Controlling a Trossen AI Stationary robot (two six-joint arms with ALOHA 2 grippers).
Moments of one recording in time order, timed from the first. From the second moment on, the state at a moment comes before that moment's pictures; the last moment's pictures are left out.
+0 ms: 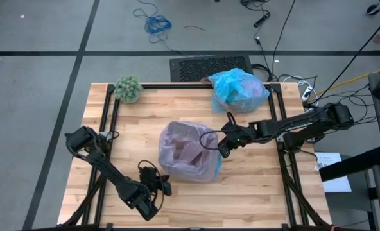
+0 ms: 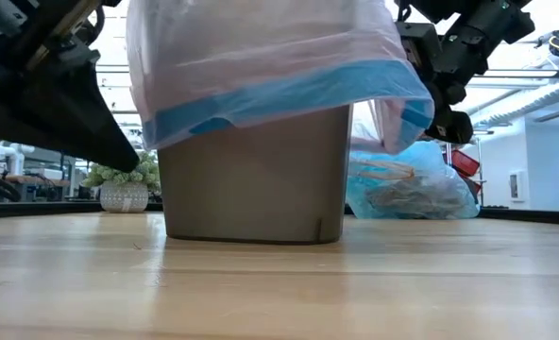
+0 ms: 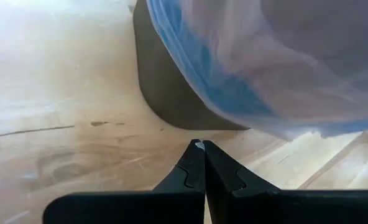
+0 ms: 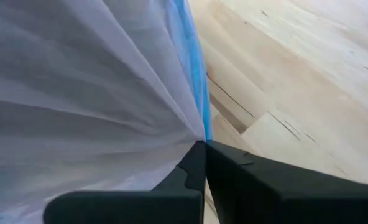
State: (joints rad) left arm -0.79 1.85 1.07 -0.59 -0.91 -2.09; right arm 0.07 1.29 0.74 -0.30 0.08 0.88
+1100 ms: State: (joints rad) left arm -0.71 1.86 1.07 -0.49 -0.80 -1.86; right arm 0.10 0.96 0.75 -0.44 0.08 0.76
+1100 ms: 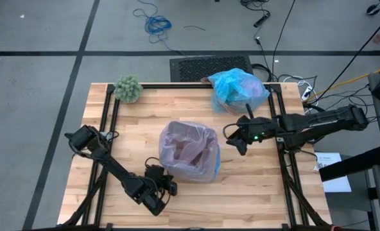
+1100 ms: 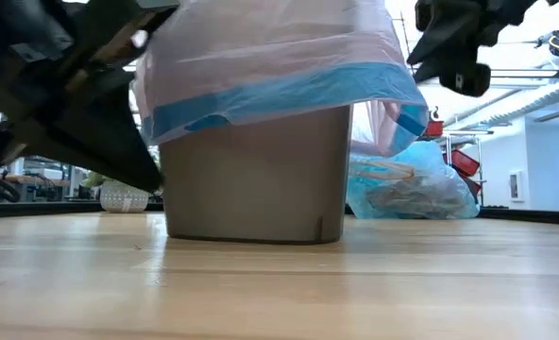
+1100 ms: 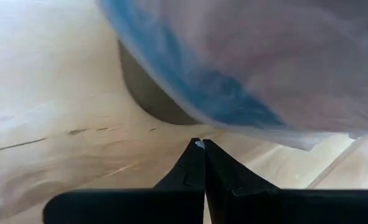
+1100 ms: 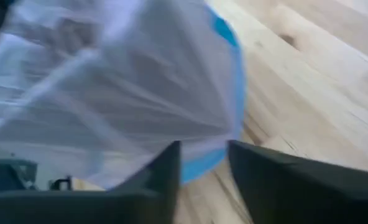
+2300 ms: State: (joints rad) left arm -0.47 1.50 1.07 -0.03 -0.47 -0.94; right arm 0.16 0.71 0.80 -0.52 0.57 0.51
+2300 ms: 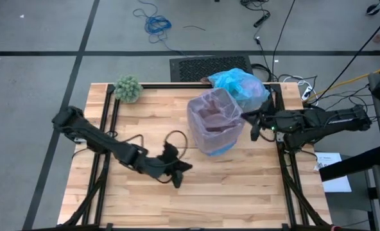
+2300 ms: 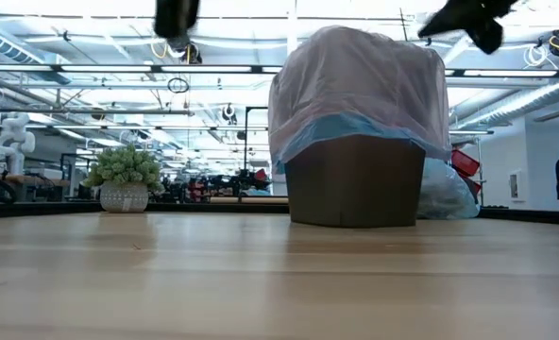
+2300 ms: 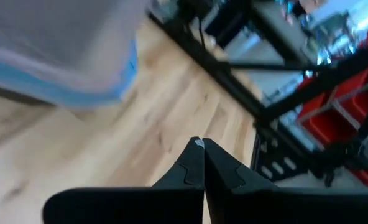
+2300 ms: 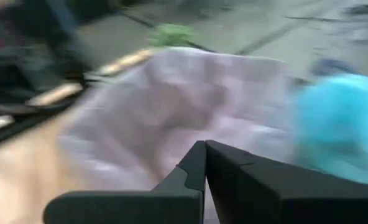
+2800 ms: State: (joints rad) left arm -0.51 1.27 1.07 -0.41 -0.67 -1.04; right arm 0.05 0.87 0.80 -0.55 0.38 0.60
